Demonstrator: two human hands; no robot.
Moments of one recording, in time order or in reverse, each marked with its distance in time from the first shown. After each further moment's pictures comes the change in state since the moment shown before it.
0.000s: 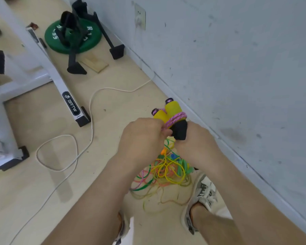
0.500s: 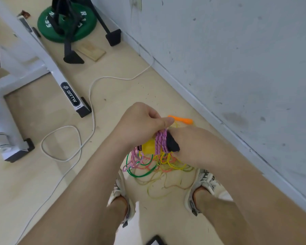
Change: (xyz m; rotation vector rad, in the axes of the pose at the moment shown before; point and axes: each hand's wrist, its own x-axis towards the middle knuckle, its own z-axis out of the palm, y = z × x) left_hand 0.001 -0.006 -0.008 -0.672 -0.231 -0.293; right_hand -0.019 0.003 -0.002 -0.382 -0.334 -0.371
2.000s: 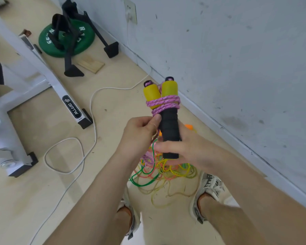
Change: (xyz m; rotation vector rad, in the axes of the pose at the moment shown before) left_hand 0.006 -0.014 0.016 -0.356 0.114 0.015; right_hand 0.000 -0.009 -0.006 1.341 -0.016 0.111
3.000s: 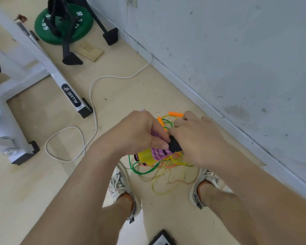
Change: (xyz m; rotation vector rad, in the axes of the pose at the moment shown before) left_hand -0.015 0.019 -0.027 0.735 -0.469 0.174; right_hand -0.012 0.009 0.001 -1.640 0.153 -0.219
